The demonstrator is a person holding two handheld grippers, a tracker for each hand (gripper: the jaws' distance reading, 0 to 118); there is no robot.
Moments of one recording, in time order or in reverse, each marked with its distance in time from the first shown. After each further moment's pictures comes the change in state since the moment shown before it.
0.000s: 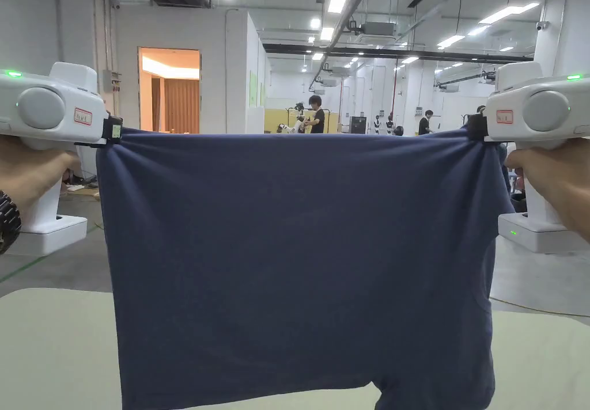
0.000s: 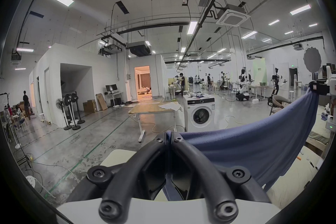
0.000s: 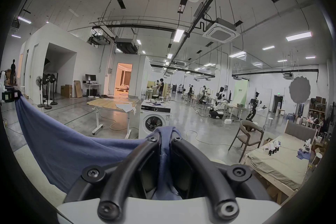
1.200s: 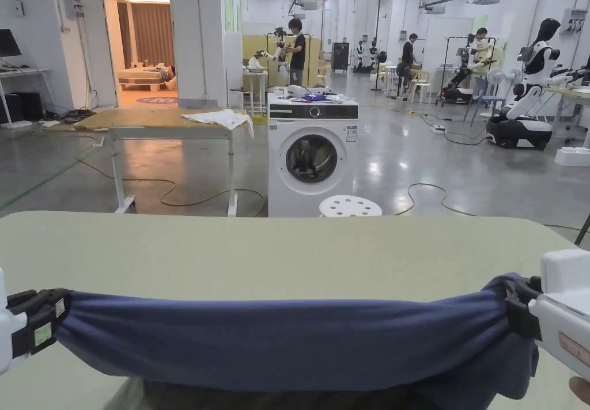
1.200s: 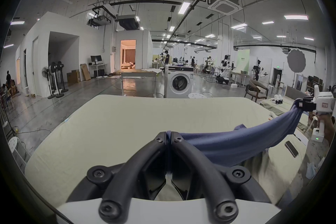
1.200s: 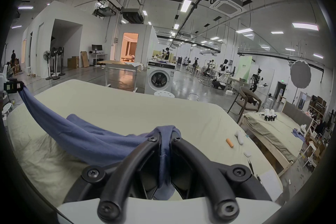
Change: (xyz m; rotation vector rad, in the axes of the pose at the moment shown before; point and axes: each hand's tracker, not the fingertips) left arm 0.009 -0.299 0.251 -0.200 -0.183 0.114; right arm 0.009 -0.301 0.253 -0.274 0.058 0.045
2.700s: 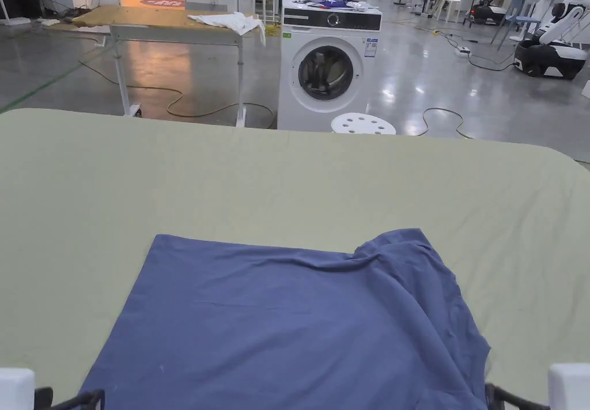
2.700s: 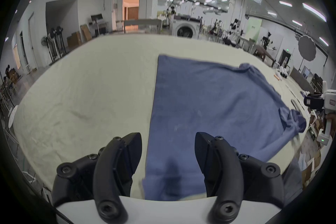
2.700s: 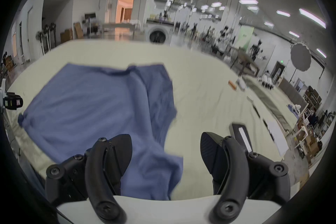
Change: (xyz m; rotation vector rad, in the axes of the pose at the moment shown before) left arm 0.005 -0.189 -0.007 -0.339 0.031 0.052; right arm -0.054 -0.147 0.024 -0.246 -0.043 -0.013
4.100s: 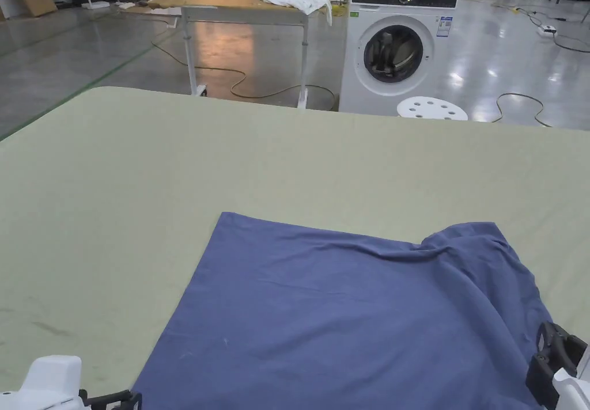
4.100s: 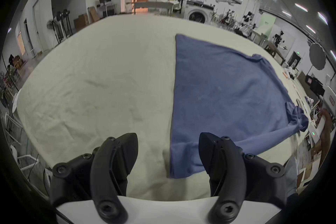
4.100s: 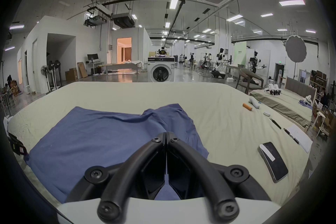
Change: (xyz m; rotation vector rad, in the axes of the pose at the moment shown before) left arm -0.034 -0.030 0.004 -0.260 0.068 0.099; right arm -0.050 0.003 -0.032 0.246 0.056 -0.143
